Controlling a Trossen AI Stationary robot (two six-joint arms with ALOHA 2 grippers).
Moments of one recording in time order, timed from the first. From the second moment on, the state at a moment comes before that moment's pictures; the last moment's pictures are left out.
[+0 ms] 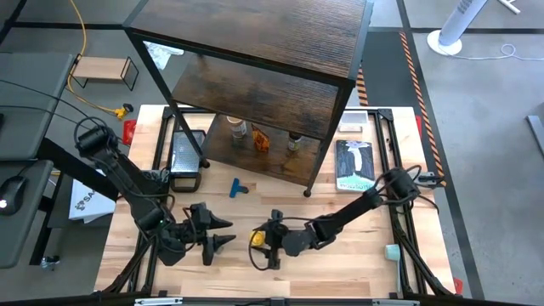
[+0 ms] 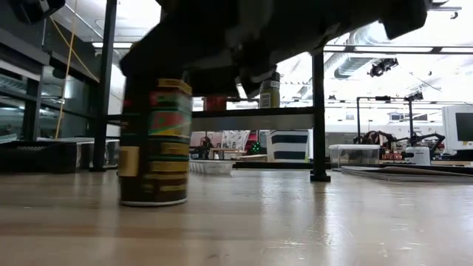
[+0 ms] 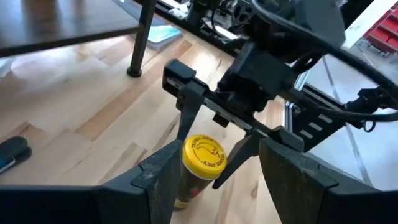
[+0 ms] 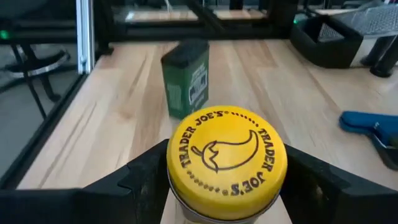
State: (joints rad) left arm -0.87 1.32 0.83 -0.15 -0.92 -0.99; right arm 0.47 2.11 1.24 0.42 0.47 0.21
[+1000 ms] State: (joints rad) left arm -0.84 1.30 0.83 -0.17 -0.87 -0.90; right arm 0.44 2.08 1.24 0.56 0.36 0.27
